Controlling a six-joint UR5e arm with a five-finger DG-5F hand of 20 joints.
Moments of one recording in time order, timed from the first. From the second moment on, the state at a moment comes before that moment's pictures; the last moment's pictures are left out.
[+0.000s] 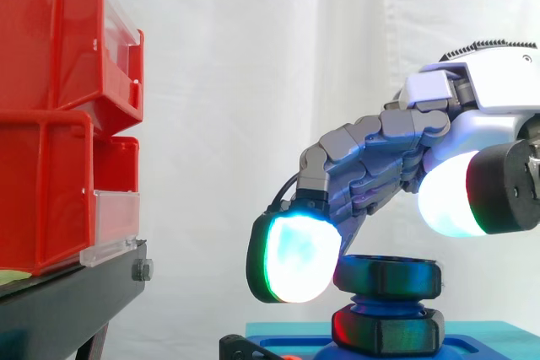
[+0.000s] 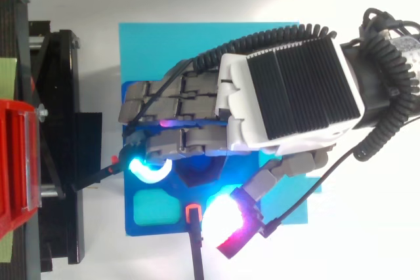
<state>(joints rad) 0.05 -2.21 -1.22 -2.88 -1.77 -1.22</state>
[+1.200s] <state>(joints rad) -0.02 -2.21 -1.23 -2.88 -1.86 -1.27</state>
